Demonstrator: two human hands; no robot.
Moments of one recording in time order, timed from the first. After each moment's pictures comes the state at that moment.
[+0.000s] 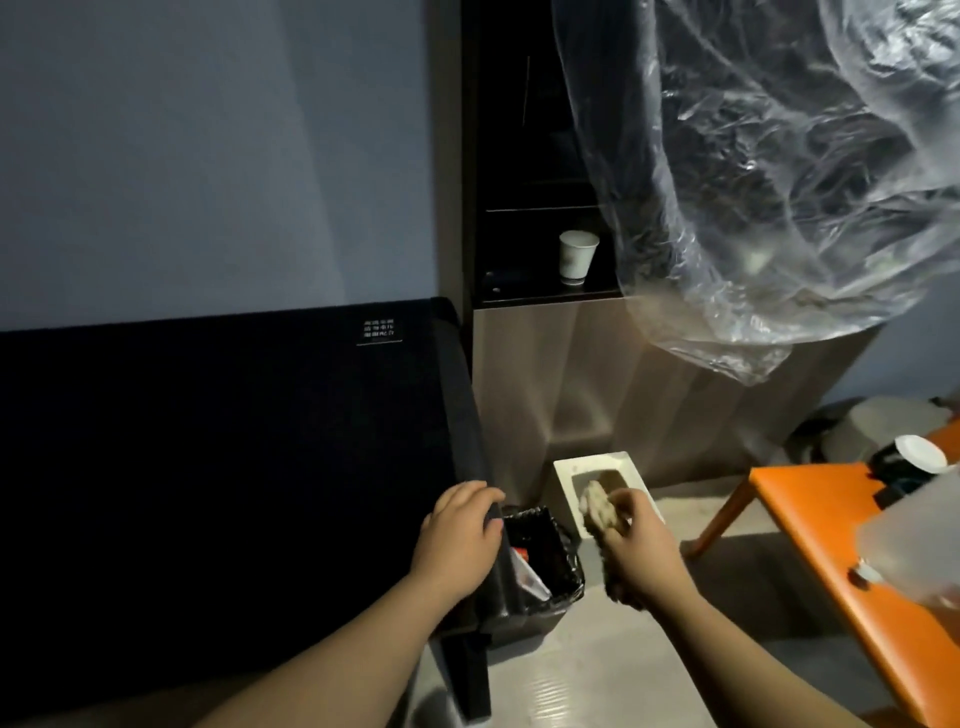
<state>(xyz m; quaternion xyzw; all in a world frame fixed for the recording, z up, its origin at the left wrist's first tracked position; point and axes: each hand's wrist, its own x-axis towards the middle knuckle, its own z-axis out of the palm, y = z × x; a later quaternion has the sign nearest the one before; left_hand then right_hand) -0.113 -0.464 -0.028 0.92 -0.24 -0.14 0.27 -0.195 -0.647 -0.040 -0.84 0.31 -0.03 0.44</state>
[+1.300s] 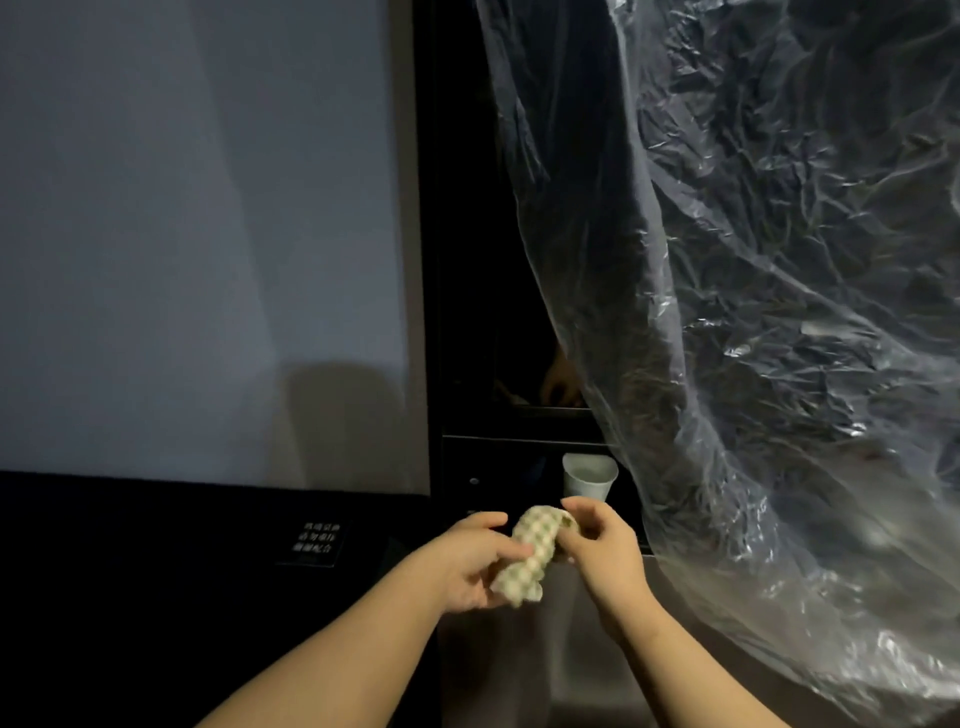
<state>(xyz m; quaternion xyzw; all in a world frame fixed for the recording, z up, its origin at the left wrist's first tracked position) 0.165 -0.686 0.073 0.63 0.13 -0.33 0.69 0.135 -0.830 0.048 -0.74 0.14 -0.11 0.65</state>
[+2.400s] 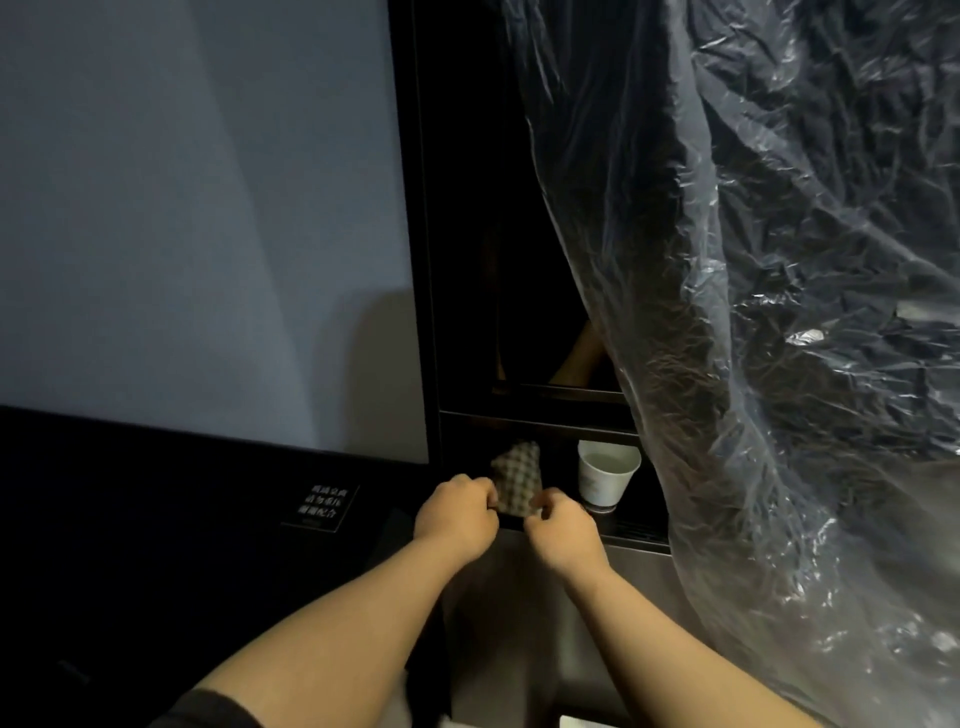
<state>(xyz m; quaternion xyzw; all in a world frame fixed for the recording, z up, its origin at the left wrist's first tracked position) 0.206 -0.695 0.043 0.98 -0.04 -0.07 0.21 0.190 -0.822 0.029 -0.90 0.12 0.07 0.41</state>
